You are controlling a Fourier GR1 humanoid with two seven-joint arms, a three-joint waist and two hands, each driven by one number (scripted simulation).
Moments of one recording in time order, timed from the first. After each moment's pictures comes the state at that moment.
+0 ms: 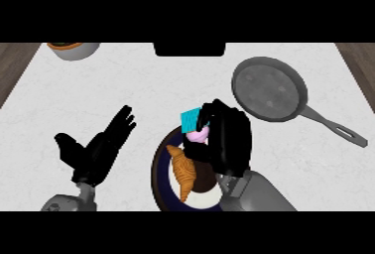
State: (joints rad) left arm -0.07 0.19 -0.22 -1.54 0.31 0.04 0.18; right arm -0.45 -0.01 0.58 -1.57 1.11 -0.33 0.91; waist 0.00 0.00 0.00
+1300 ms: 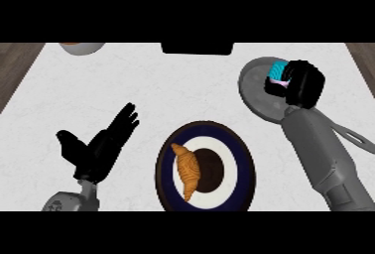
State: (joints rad) left arm -0.09 0.16 -0.19 -1.54 0.29 -0.01 0.20; right arm -0.75 -0.22 -0.02 -0.65 0.83 -0.91 0.21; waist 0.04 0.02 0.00
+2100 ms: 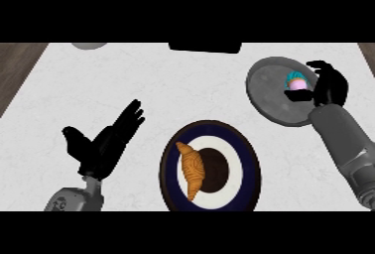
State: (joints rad) left arm -0.12 0.14 -0.21 -1.55 0.27 -0.02 0.22; right arm -0.89 -0.35 -0.21 -0.24 0.67 -0.73 -0.01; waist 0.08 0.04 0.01
